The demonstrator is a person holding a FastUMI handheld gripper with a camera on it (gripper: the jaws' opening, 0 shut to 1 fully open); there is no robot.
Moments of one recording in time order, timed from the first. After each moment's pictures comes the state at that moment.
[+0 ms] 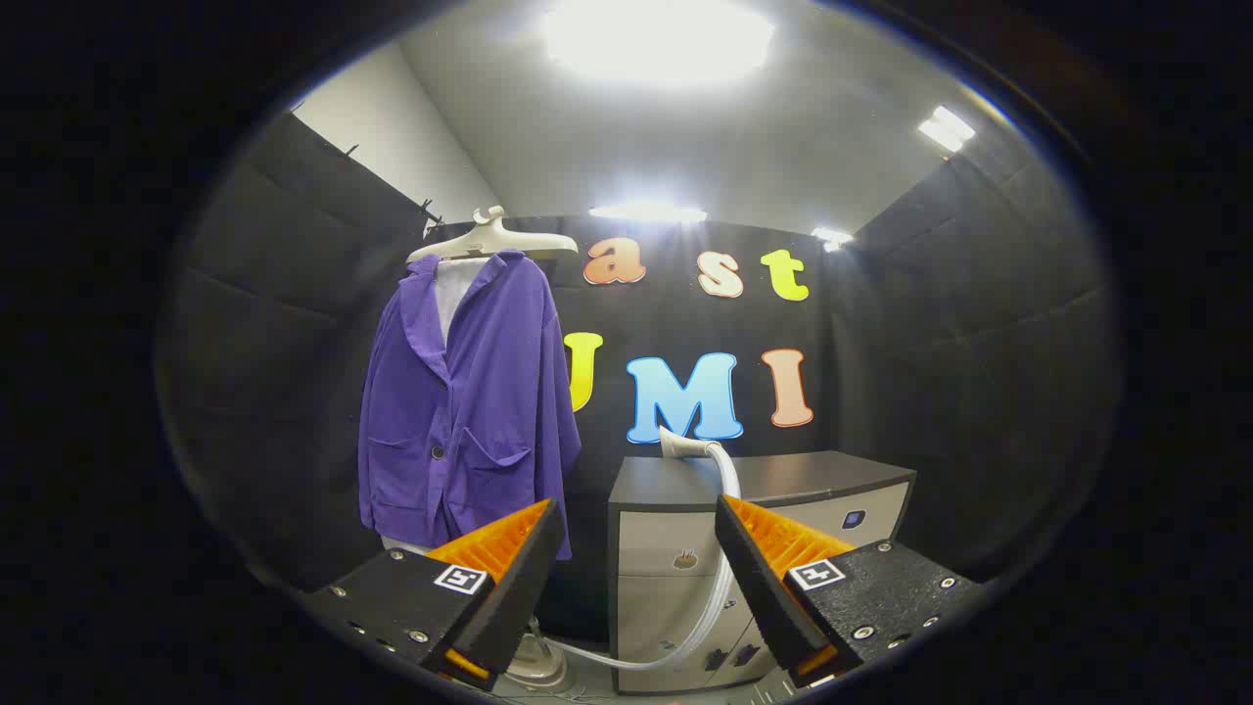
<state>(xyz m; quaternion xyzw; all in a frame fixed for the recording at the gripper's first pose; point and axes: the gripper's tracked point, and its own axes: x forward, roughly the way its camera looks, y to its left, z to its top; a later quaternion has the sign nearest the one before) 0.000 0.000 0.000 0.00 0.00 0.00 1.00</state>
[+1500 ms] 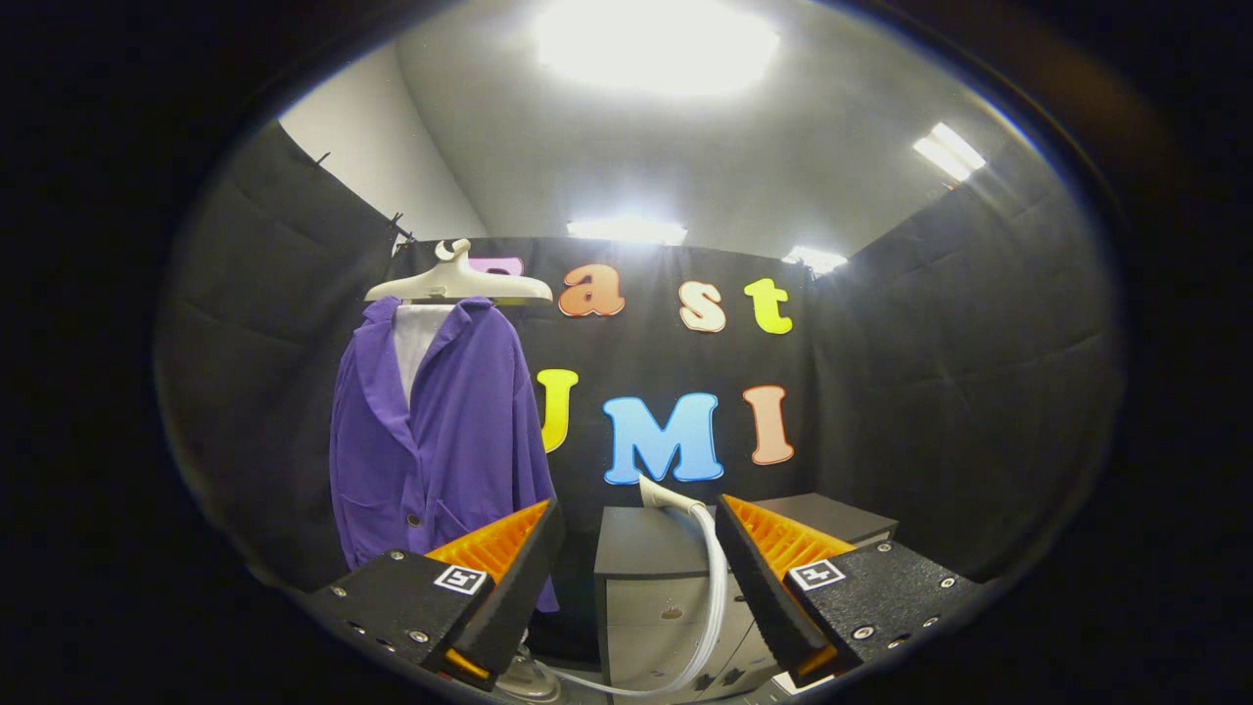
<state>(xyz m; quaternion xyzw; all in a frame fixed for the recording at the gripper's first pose) 0.065 -0.006 0.103 0.00 -0.02 -0.04 1.00</state>
